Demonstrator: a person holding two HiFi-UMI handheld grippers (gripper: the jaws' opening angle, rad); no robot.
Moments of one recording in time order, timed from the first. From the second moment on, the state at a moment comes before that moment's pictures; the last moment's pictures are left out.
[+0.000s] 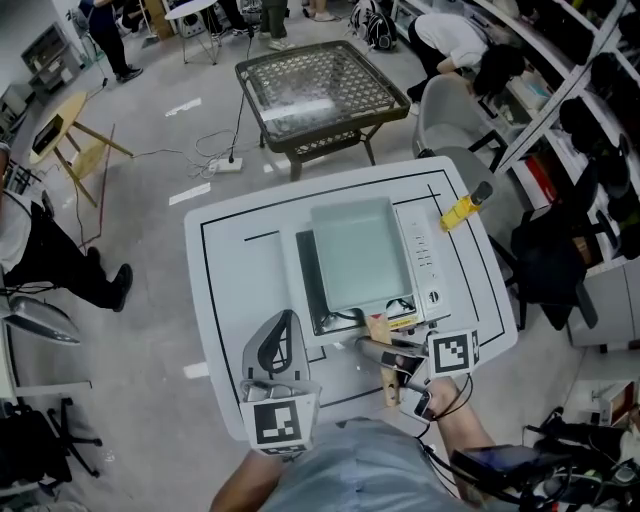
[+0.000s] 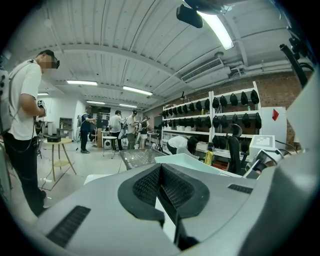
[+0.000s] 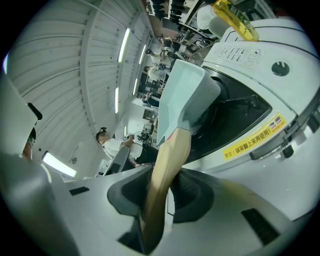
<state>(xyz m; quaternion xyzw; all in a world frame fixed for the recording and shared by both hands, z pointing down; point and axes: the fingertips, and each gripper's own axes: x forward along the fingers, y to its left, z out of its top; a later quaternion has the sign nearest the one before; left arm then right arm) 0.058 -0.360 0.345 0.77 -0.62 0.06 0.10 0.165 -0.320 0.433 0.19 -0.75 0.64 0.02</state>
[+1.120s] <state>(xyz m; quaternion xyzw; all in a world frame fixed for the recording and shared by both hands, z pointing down) 0.067 -0.364 0.352 0.78 -0.61 0.07 0.11 0.175 -0.325 0.432 0.16 -0.73 0.66 -0.03</state>
